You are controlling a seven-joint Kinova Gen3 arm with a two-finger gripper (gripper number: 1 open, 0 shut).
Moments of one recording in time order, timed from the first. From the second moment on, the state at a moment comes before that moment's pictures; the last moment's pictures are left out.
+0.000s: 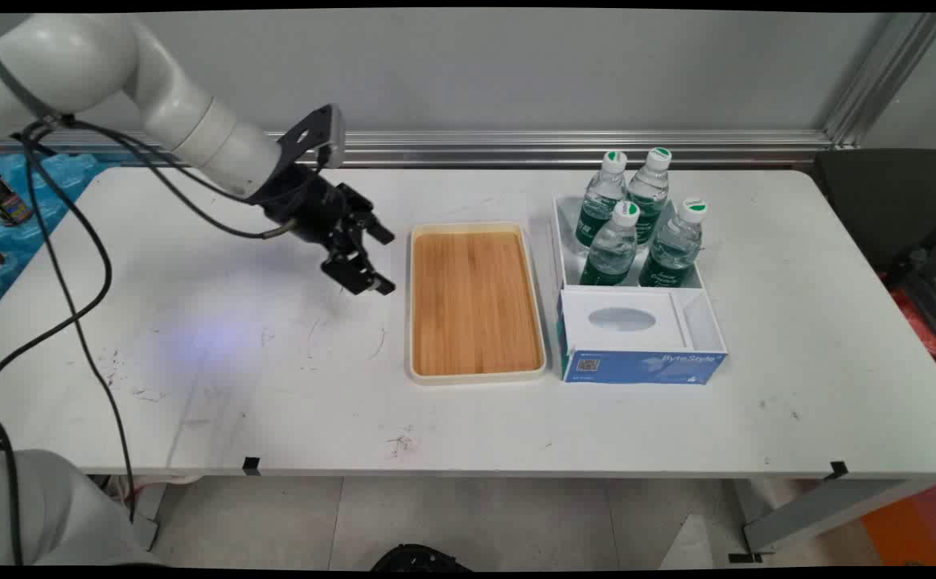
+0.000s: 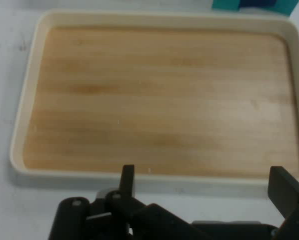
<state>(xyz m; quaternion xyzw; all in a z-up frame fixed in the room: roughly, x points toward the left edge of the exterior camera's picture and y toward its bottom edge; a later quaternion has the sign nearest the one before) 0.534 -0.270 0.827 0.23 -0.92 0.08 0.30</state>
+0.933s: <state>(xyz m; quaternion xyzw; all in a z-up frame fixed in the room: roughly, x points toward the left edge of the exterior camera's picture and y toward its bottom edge) 0.440 -0.314 0.881 0.20 -0.91 0.11 0.35</state>
